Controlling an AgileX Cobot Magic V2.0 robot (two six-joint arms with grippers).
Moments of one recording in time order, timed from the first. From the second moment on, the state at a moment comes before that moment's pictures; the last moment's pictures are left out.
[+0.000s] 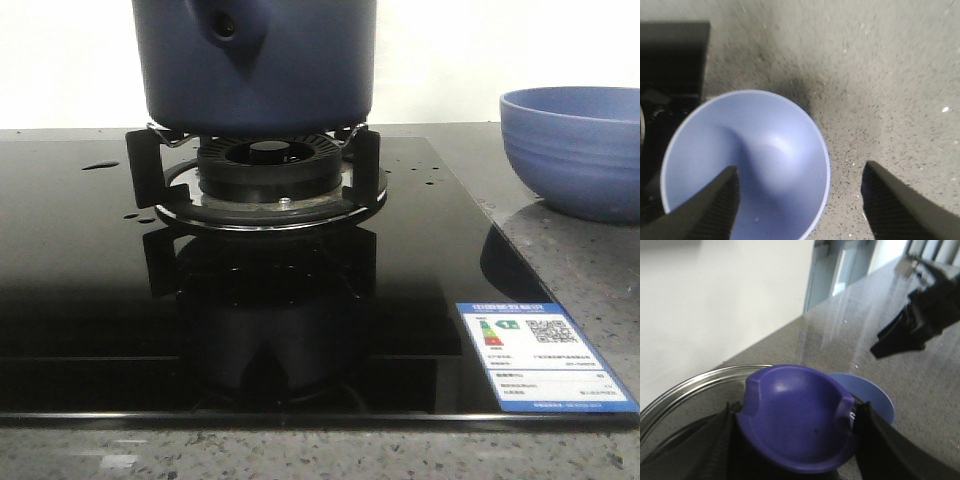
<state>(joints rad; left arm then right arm) -0.25 1.43 -1.33 -1.33 0.89 1.32 -0.12 1.25 -1.34 0.16 1.03 -0.12</state>
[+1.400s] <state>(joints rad) -0.27 1.56 -1.33 -1.29 0.84 1.35 -0.12 1.19 -1.34 0.16 1.05 -0.12</state>
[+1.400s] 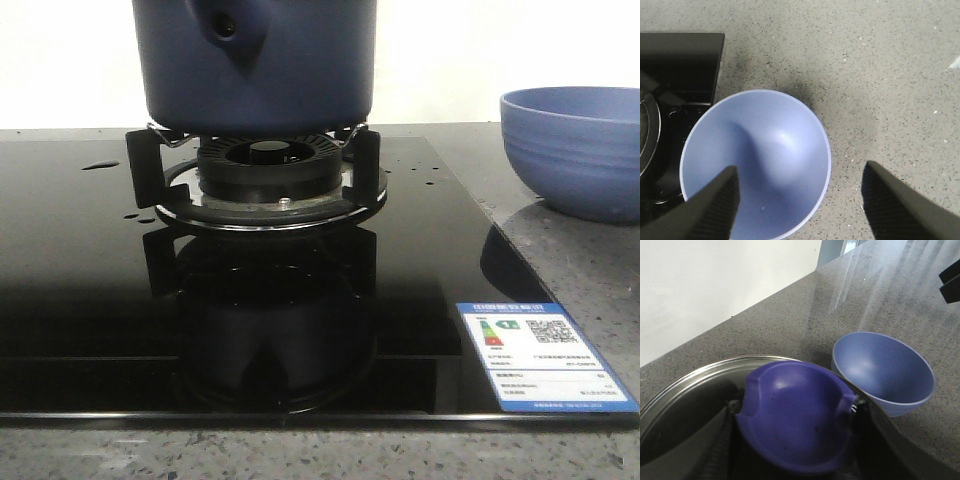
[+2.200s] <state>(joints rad) -0.09 1.26 -1.34 -1.31 0.85 1.31 -0.12 1.16 -1.33 0.40 0.93 -0.16</state>
